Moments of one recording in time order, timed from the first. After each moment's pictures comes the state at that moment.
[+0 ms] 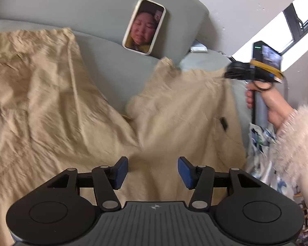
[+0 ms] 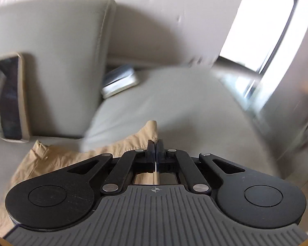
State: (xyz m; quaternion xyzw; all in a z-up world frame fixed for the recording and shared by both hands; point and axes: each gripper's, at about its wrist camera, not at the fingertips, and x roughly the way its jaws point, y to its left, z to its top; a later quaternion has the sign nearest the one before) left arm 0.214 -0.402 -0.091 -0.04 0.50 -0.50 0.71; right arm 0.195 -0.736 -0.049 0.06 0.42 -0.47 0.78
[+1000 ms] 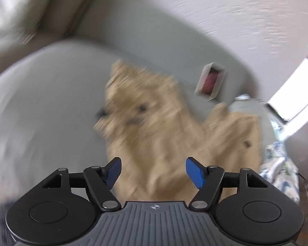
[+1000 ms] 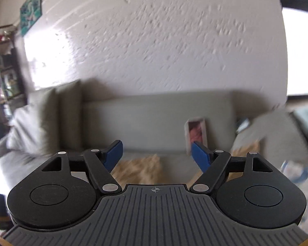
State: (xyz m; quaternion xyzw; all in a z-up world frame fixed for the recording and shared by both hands) left arm 0.147 -0.137 -0.004 -0.08 0.46 -0.31 0.83; right arm -0.027 -0.367 0.187 0.16 0.18 -0.17 0.95
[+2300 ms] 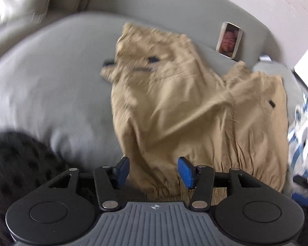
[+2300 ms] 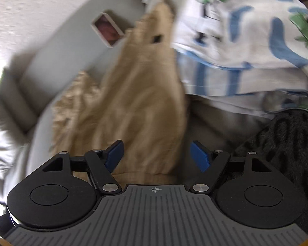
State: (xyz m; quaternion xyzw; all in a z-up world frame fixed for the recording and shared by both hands) left arm 0.077 -0.185 -0.034 0.04 0.47 -0.27 0.84; right arm -0.133 -0.426 -0.042 0.42 0.32 -0.31 0.79
